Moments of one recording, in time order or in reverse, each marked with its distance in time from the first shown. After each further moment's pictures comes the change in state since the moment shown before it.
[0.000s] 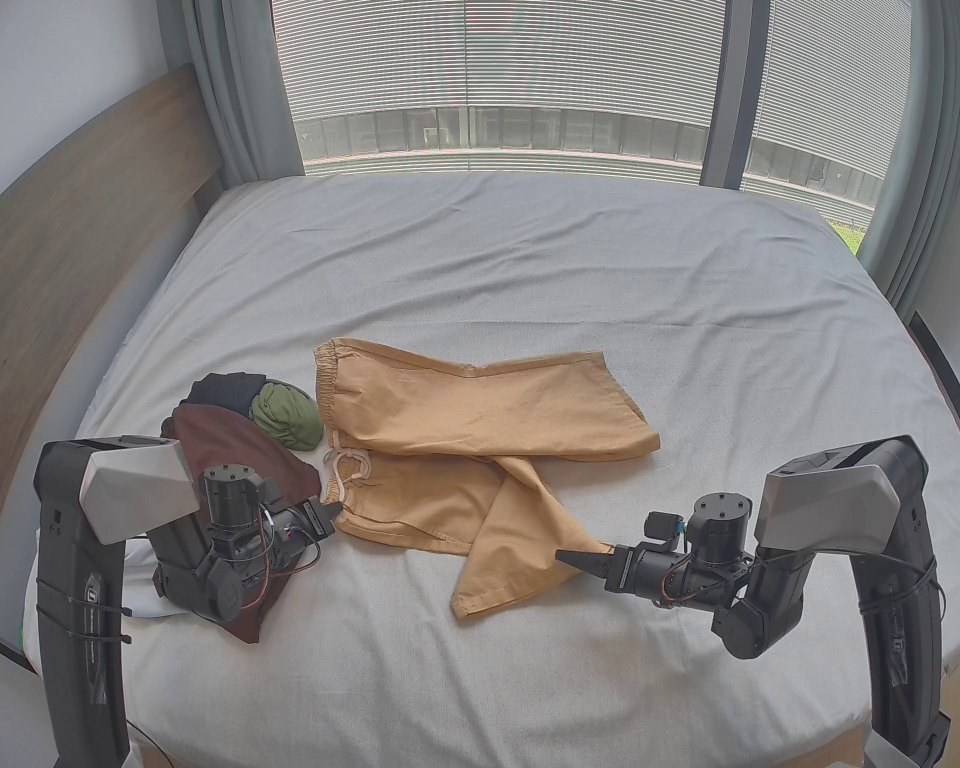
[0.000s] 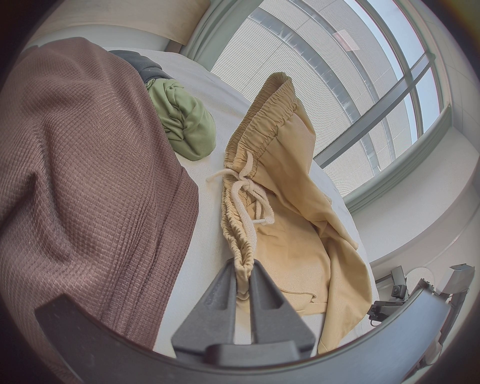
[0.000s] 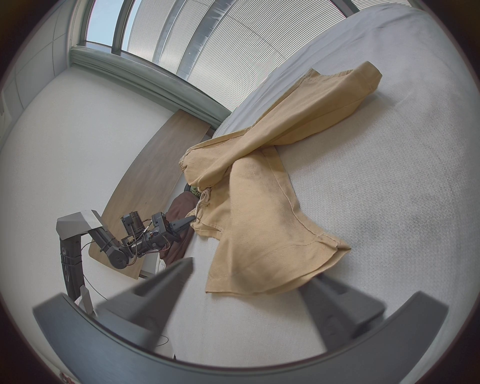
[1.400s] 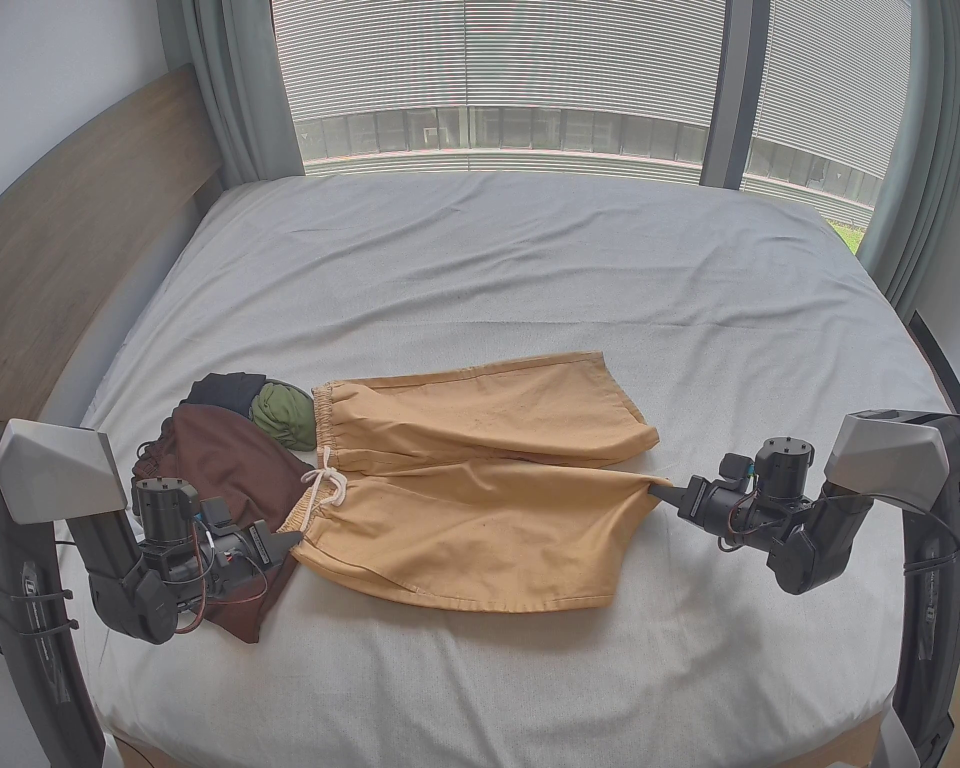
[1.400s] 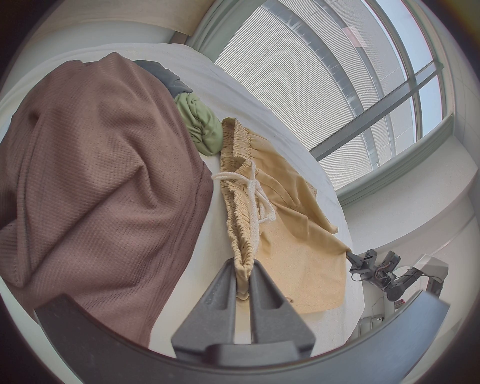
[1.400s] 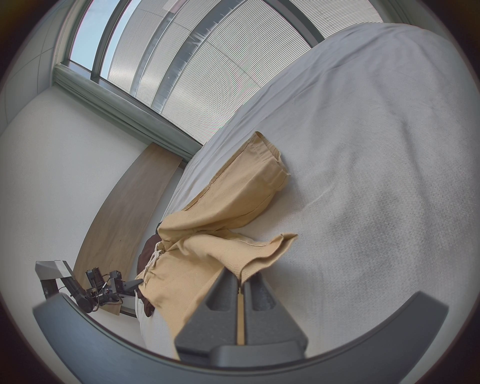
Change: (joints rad) left arm 0.110 -0.234 0.352 -0.008 -0.154 0.039; right arm -0.254 -0.098 -0.104 0.197 -0.001 -0.009
